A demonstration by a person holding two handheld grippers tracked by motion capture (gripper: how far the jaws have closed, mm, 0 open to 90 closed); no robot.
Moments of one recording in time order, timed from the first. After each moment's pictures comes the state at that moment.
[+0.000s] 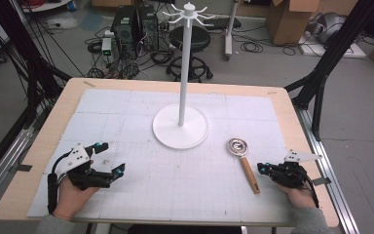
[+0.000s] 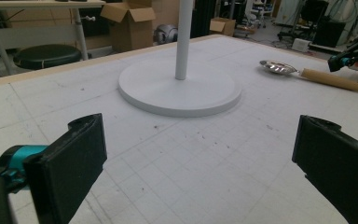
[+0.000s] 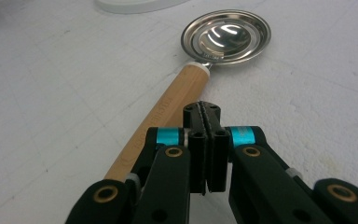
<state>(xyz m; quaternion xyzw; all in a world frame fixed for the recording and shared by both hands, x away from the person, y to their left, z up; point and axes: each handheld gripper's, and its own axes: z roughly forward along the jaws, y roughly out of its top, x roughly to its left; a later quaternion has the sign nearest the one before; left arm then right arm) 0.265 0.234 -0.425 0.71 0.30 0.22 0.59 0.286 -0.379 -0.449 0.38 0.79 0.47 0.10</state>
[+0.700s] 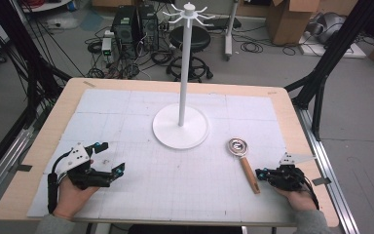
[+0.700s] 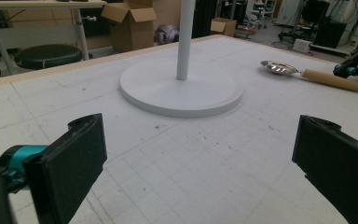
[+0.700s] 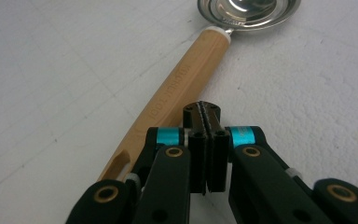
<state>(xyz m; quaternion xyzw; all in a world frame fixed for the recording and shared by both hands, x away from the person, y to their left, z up) 0.266 0.234 -0.425 0.71 0.30 0.22 0.59 0.282 -0.373 -0.451 0.37 0.82 0.43 0.07</state>
